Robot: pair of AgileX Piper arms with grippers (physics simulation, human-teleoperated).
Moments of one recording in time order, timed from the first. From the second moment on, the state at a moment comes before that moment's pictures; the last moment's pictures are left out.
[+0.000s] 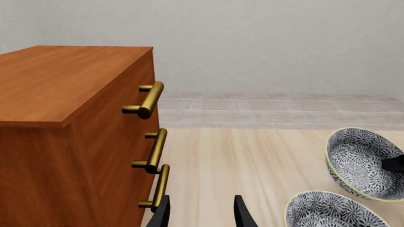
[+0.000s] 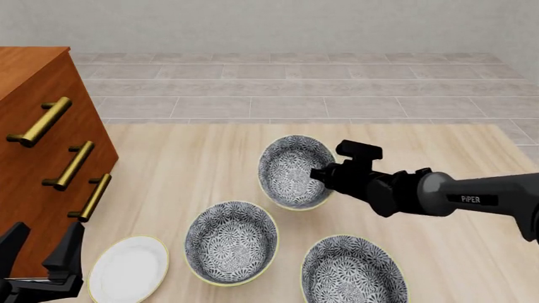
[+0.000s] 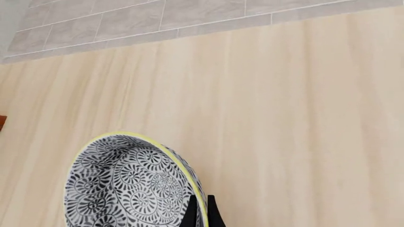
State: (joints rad) left arm 0.01 0.20 0.00 -0.18 -0.01; right arm 0.37 1.83 -0.90 -0.21 0.42
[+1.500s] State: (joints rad) left arm 0.02 0.12 -0.01 -0.11 -0.01; right arm 0.70 1.30 -0.85 0.13 0.37
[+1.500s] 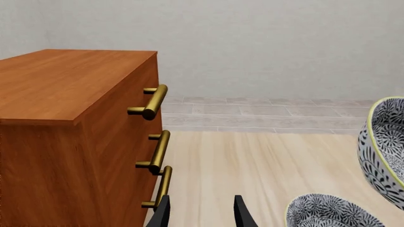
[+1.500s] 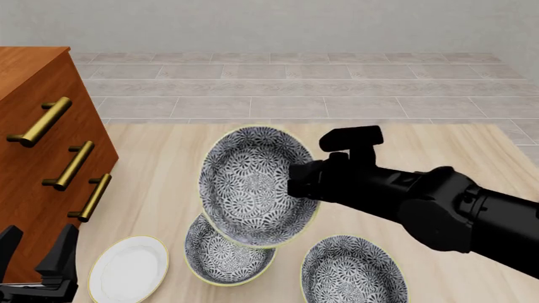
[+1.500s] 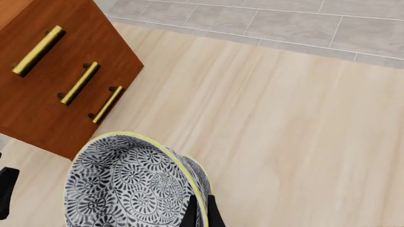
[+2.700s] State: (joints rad) left arm 0.02 0.13 -0.01 -0.11 -0.02; right arm 0.83 1.48 -0.89 0.10 0.37
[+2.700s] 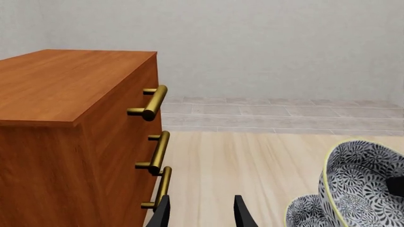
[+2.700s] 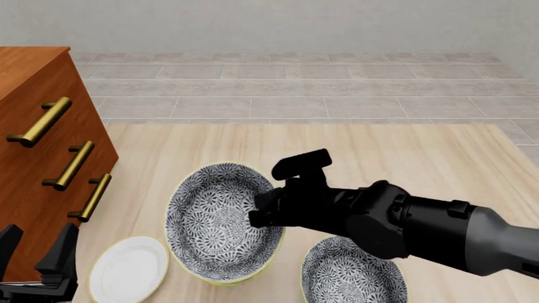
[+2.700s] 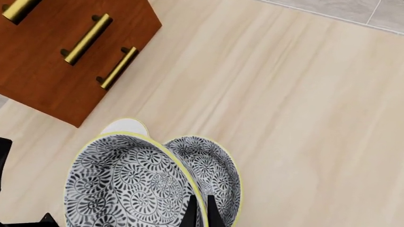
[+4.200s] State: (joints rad) left arm 0.01 0.13 -0.02 -0.10 -0.04; right arm 0.77 1.71 -0.88 -0.04 0.36
